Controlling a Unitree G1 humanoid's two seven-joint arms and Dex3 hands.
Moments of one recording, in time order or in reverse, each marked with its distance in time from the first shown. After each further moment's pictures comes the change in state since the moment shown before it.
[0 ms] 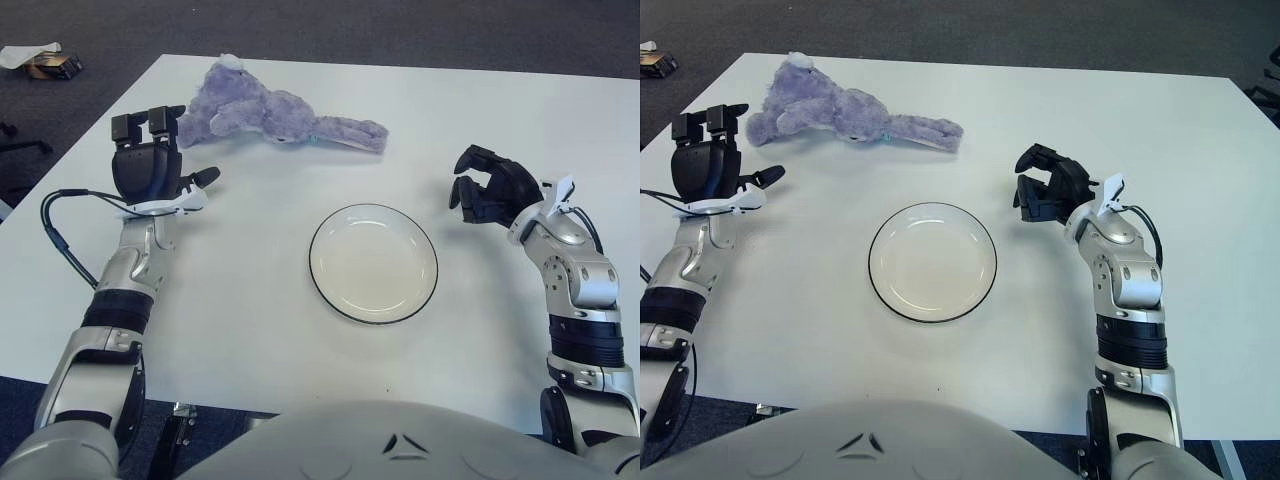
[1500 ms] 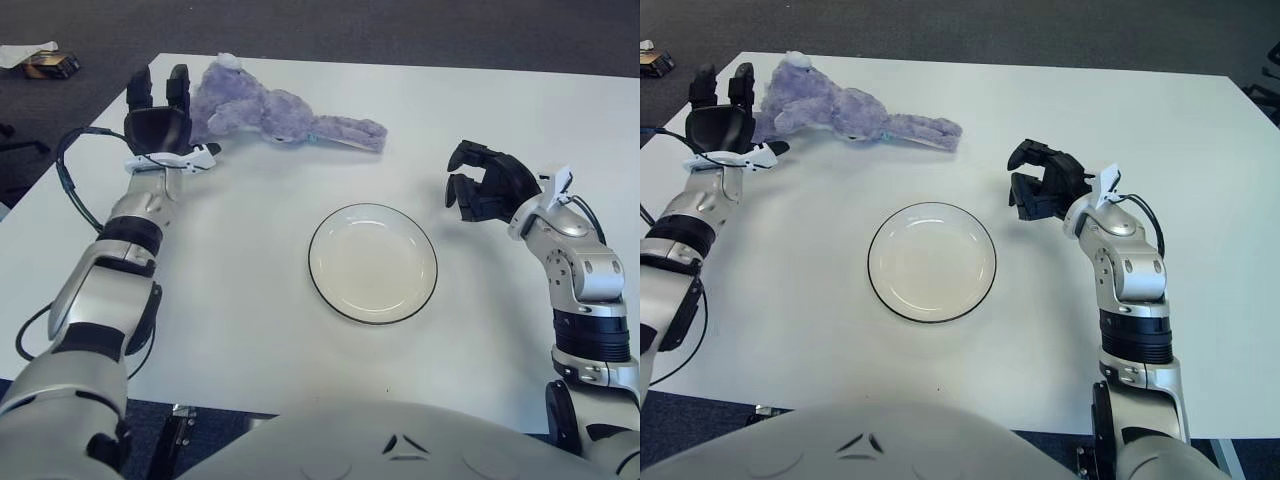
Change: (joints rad) left arm -0.482 0.020 -0.255 0.661 0.004 -0.071 0.027; right arm -0.021 -0.026 0.019 -0.043 0.002 0.054 0.040
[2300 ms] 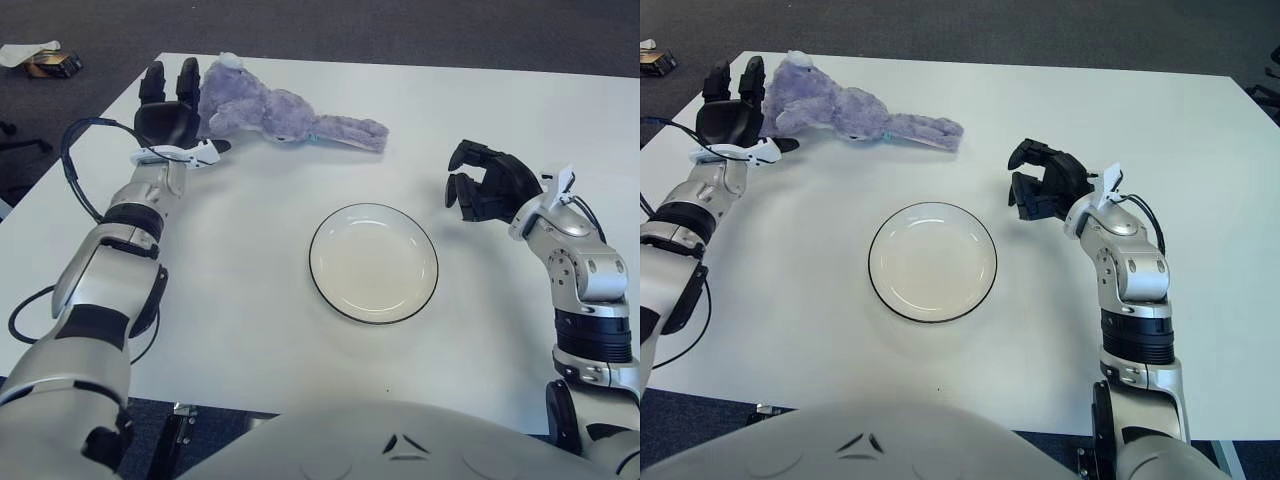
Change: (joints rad) left arm -0.072 -0.014 -0.051 0.116 -0.059 -0.113 -0.017; right arm 0.000 0.000 -0.012 -0.011 0.031 0.018 0.016
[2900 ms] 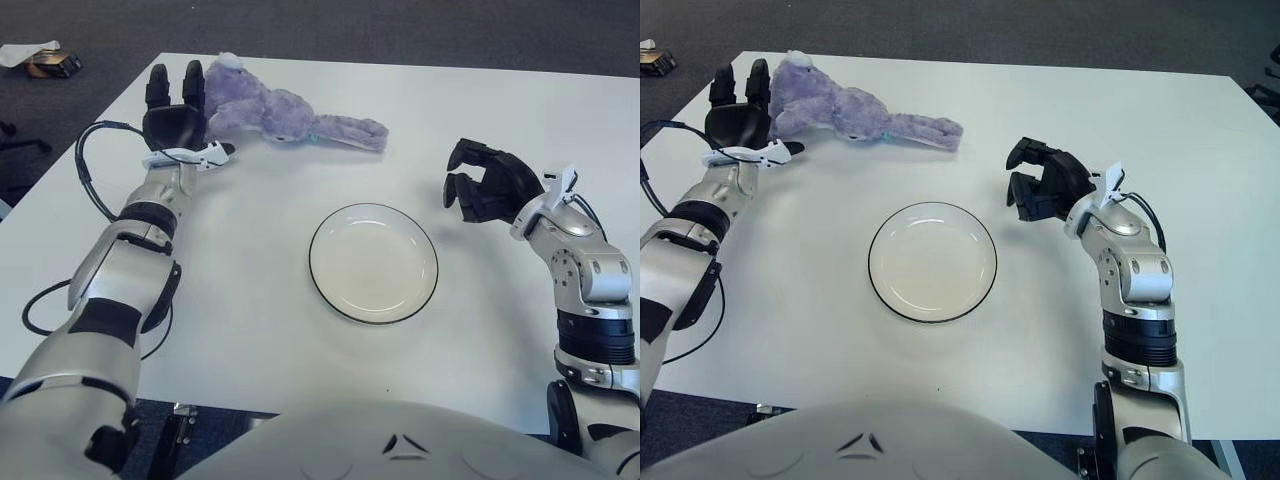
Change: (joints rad) left arm -0.026 -0.057 -0.052 0.070 0.011 0.081 0.101; right arm 0.004 -0.005 -0.011 -0.057 0.018 0.050 0.017
